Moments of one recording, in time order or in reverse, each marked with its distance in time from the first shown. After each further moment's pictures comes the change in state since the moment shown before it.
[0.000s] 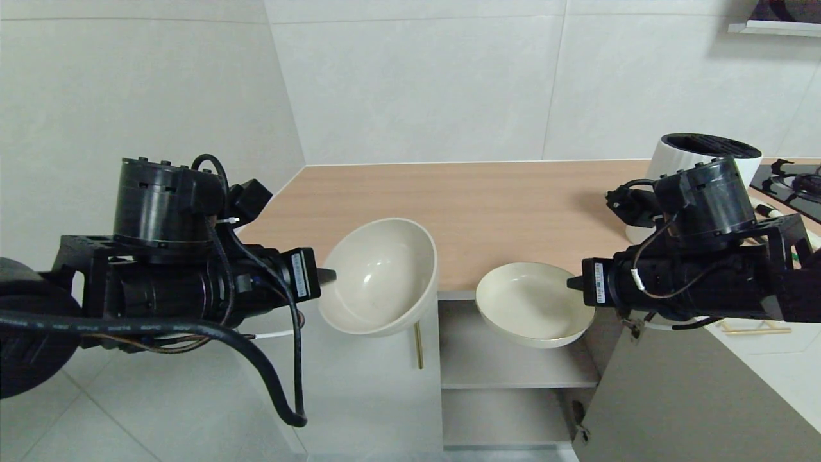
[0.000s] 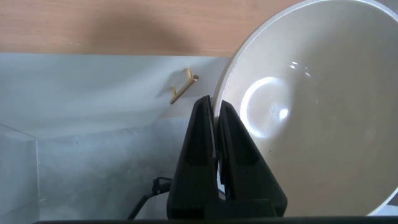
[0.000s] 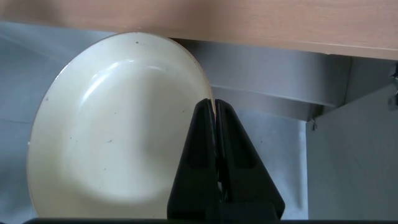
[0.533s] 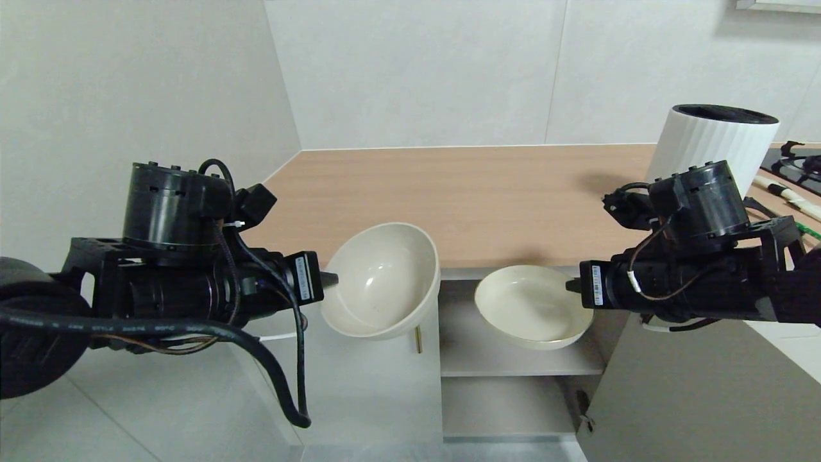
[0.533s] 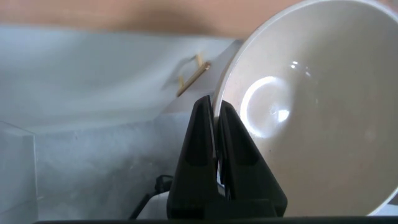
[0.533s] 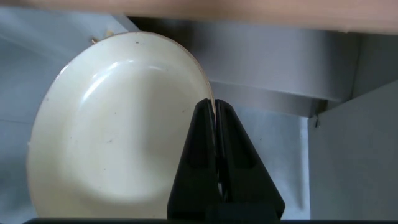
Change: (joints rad) left arm -0.001 0.015 0.002 0.000 0.001 0.000; right arm -0.001 0.011 0.000 0.001 0.000 0.000
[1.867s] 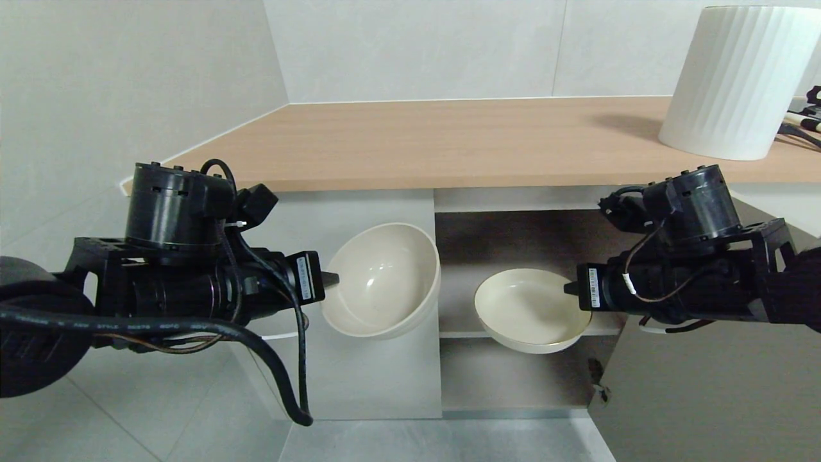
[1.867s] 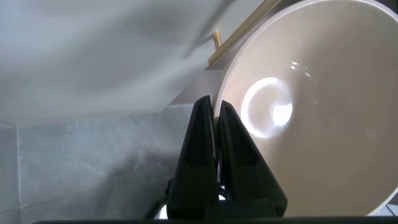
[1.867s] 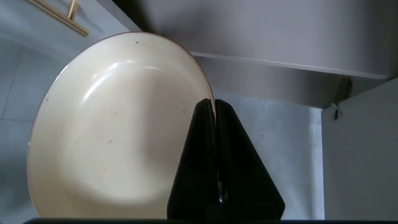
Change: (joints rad) left arm 0.000 0.004 -0.002 -0.001 0.000 0.000; right arm 0.000 0.015 0.000 -0.001 0.002 0.000
